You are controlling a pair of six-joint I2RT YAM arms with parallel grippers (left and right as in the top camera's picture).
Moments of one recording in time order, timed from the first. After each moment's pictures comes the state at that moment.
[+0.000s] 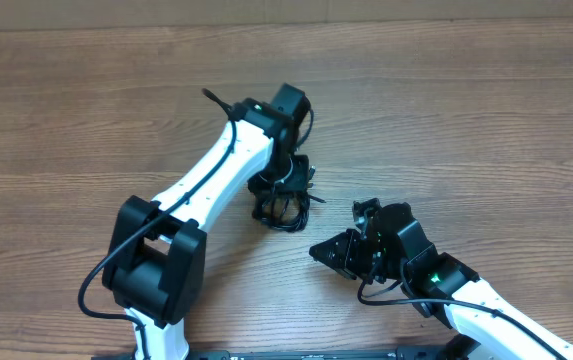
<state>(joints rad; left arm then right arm) -0.52 1.95 1.54 -1.12 0.20 -0.46 0.61 1.13 0.40 -0.01 -0.55 1.15</state>
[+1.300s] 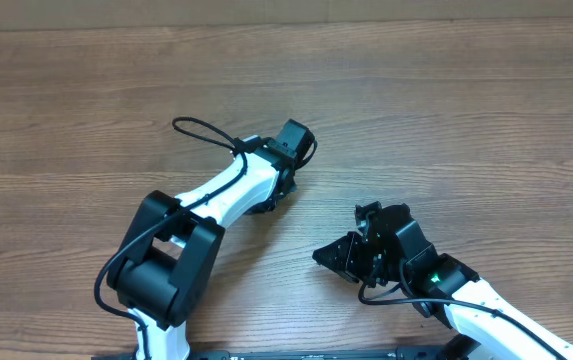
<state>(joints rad) -0.55 1.96 1.25 -0.73 -0.28 -1.01 0.61 1.13 0.40 -0.06 -0.54 1.14</state>
